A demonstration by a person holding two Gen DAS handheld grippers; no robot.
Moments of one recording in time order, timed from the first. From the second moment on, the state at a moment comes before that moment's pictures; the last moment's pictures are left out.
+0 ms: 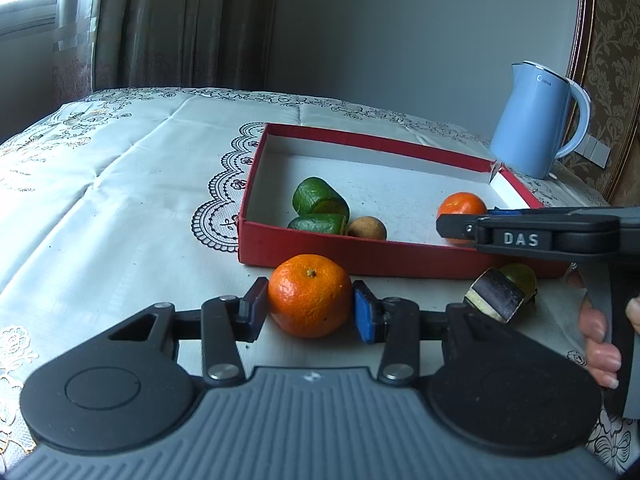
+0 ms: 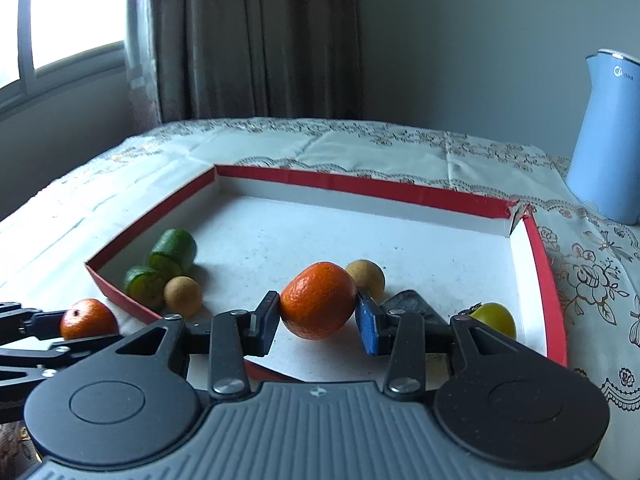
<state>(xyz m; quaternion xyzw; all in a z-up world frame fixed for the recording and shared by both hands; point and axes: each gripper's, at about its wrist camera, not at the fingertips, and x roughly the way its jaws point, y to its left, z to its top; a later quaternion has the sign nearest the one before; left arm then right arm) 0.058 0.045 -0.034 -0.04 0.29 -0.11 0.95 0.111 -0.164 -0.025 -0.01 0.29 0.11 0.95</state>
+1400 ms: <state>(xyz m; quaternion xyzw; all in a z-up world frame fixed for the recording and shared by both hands) 0.055 0.027 -0.034 0.02 0.29 -0.08 0.95 0.029 -0.246 -0.011 0.07 0.16 0.02 0.98</state>
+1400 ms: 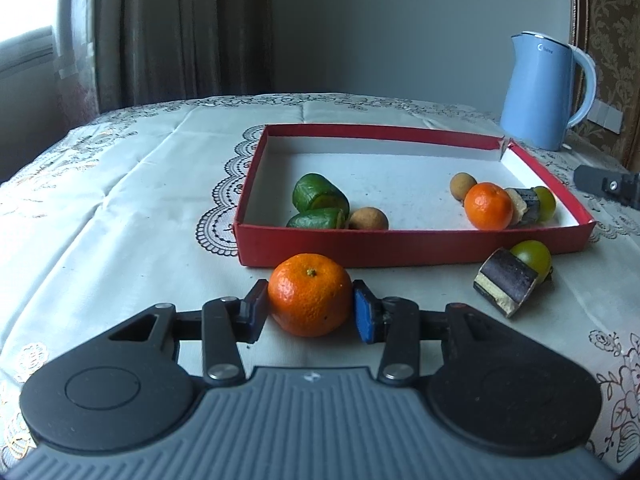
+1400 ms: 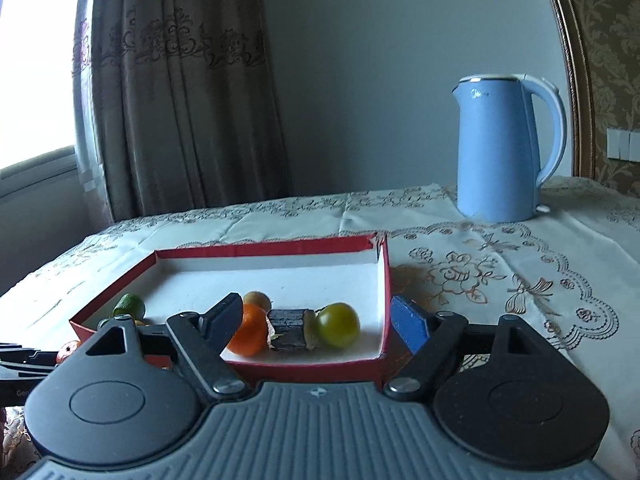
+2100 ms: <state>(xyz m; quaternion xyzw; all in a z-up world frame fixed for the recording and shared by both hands) 0.072 -0.005 0.009 0.05 0.26 -0.09 0.96 0.033 -0.260 -0.015 0.11 0.19 -0.01 0.98</state>
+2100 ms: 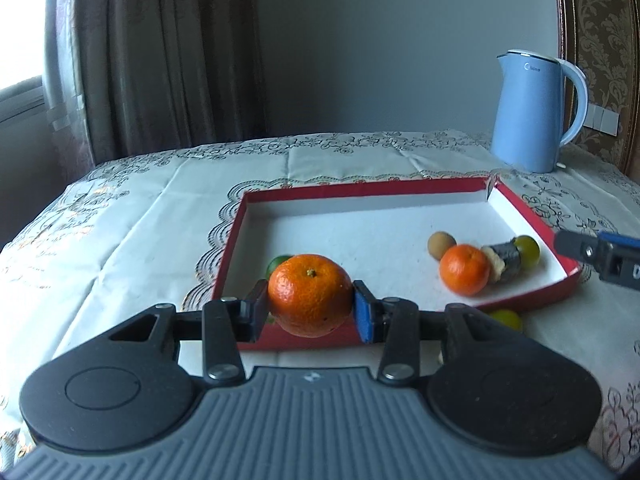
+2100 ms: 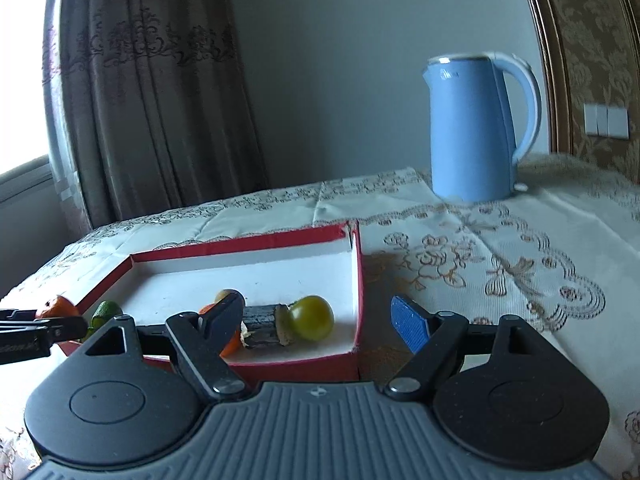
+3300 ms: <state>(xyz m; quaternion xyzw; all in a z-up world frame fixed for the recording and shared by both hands) 0.175 -0.045 -0.022 0.08 0.30 -0.07 0.95 0.045 -0.271 -0.022 0.14 0.22 -0.02 0.96</state>
